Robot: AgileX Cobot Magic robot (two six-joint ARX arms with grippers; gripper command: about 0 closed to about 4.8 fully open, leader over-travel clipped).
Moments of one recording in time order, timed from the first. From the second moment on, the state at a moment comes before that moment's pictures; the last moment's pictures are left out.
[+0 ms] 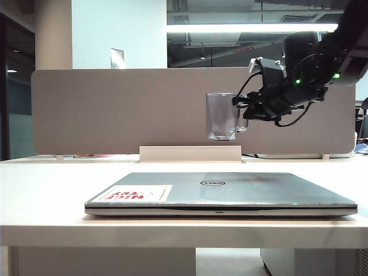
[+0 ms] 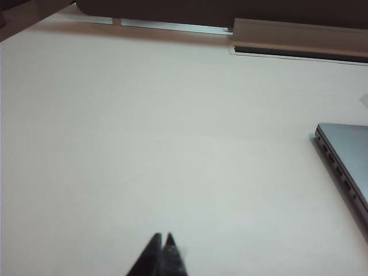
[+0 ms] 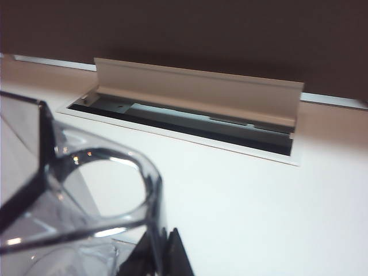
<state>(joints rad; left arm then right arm) -0.02 0.00 0.00 -0.15 -0.01 -0.06 0.20 2.04 1.30 0.55 -0.15 0.01</state>
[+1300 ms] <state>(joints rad) -0.02 0.00 0.00 -0.15 -0.02 -0.06 0.21 2.26 1.55 0.42 -0.21 -0.12</state>
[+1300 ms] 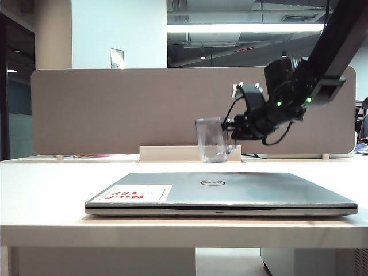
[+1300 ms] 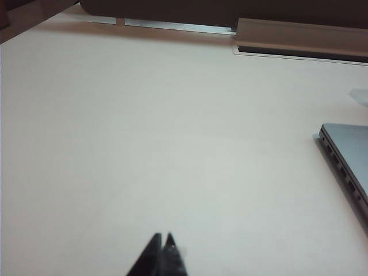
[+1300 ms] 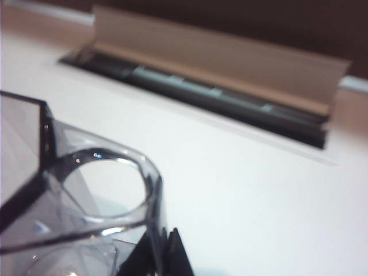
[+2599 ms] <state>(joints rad) -0.02 0.00 0.00 -0.15 -0.03 -0.06 0.21 2.34 1.57 0.49 -0.29 -0.15</state>
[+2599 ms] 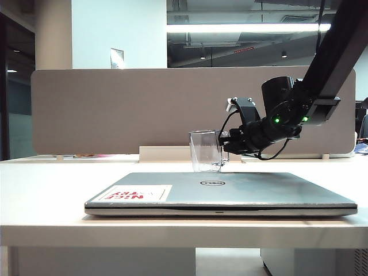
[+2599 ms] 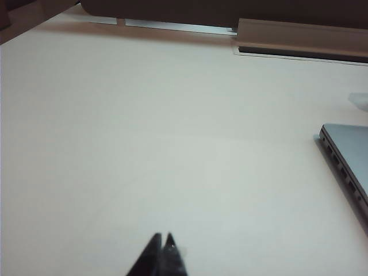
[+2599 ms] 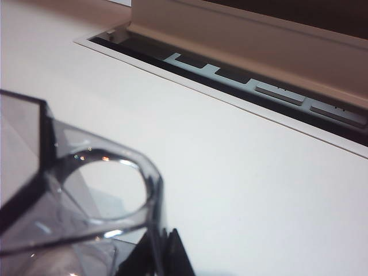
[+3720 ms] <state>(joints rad) -0.02 0.00 0.00 -0.15 -0.03 -0.06 0.20 2.34 1.57 0.43 -0.29 -0.20</state>
